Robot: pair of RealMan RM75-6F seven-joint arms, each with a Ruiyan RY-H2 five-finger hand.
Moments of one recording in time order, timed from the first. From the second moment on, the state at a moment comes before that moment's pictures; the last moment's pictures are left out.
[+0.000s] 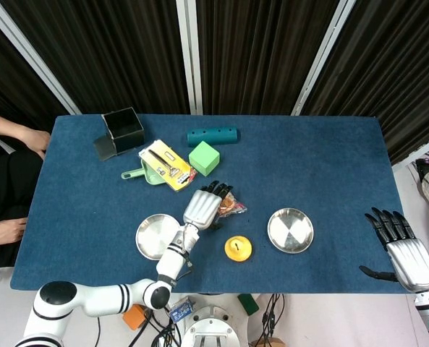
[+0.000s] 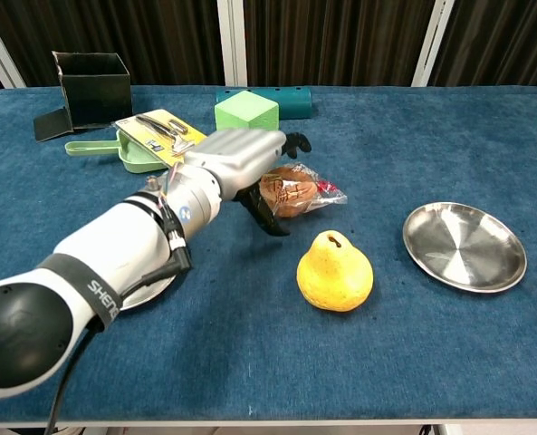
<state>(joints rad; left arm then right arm) -0.85 -2.08 -0.32 -1.21 1.05 1.01 0.65 0.10 -1.05 -0.06 -1.54 -1.69 1.48 0.09</state>
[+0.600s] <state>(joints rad) -0.86 -2.14 -0.33 -1.10 1.12 1.11 0.55 0.10 -1.05 -0.06 -1.53 -1.68 1.48 0.09</state>
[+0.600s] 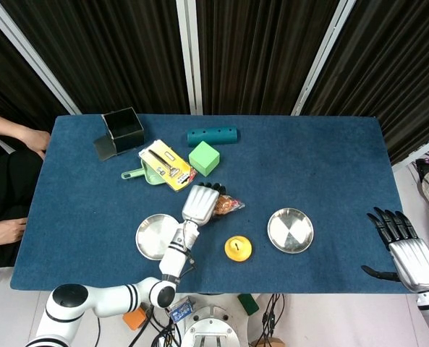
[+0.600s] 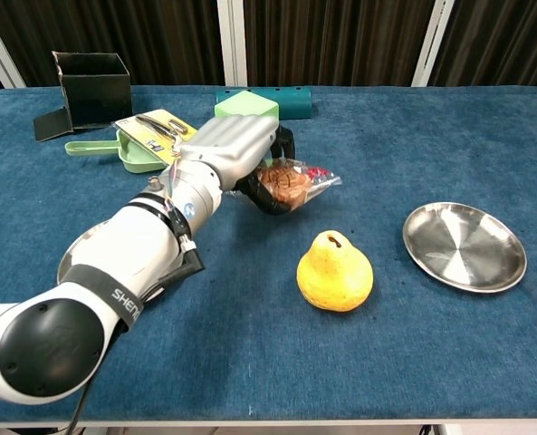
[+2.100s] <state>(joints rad) -0.47 -1.47 0.09 -1.80 1.42 1.31 0.64 0.14 -1.10 -0.05 -1.59 -1.73 1.41 -0.05</state>
